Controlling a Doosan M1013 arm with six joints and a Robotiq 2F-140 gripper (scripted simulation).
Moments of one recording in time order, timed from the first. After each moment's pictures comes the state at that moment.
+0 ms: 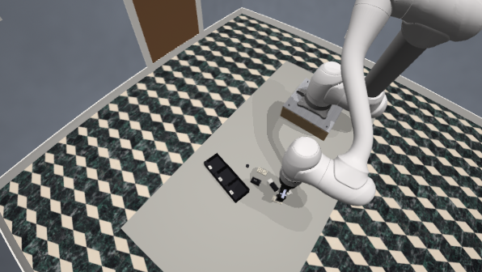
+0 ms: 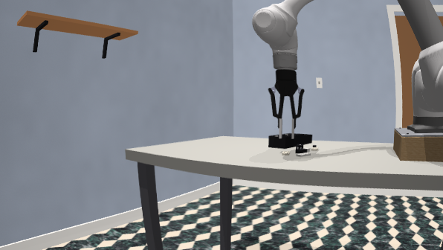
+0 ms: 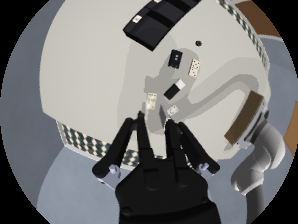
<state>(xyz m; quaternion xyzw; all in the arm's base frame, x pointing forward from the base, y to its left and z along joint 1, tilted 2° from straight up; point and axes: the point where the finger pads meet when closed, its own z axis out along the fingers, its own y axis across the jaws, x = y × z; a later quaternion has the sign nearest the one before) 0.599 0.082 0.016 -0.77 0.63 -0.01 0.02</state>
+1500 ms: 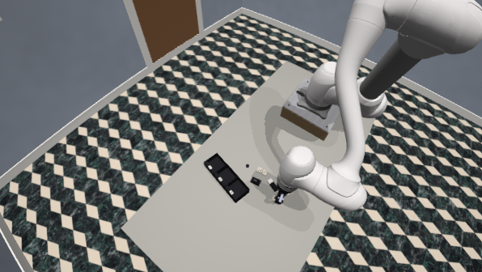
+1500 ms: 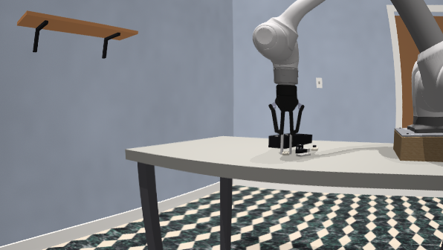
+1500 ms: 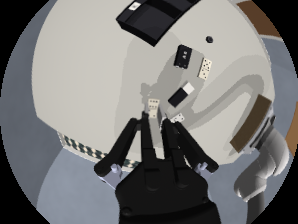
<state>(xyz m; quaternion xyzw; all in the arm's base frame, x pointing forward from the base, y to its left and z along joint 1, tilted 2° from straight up) 0.601 0.083 -0.036 -0.77 0.63 -0.01 0.02</state>
